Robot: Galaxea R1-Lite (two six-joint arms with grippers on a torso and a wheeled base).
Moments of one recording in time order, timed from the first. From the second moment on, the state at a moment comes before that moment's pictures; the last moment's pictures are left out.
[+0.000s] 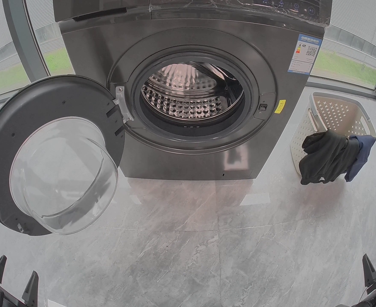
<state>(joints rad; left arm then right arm) 0.00 0.02 -0.02 0.01 0.00 -0.03 -0.01 0.04 -0.02 -0.01 -0.02 0.01</state>
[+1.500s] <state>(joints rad) 0.00 0.02 -0.02 0.01 0.00 -0.03 -0.01 0.01 -0.02 -0.01 -0.02 0.01</state>
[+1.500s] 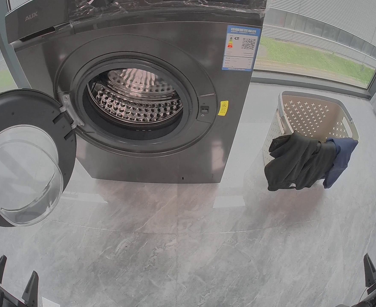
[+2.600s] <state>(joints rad) 0.00 0.02 -0.02 0.01 0.01 -0.03 -0.01 0.01 -0.02 -0.01 -0.02 0.01</state>
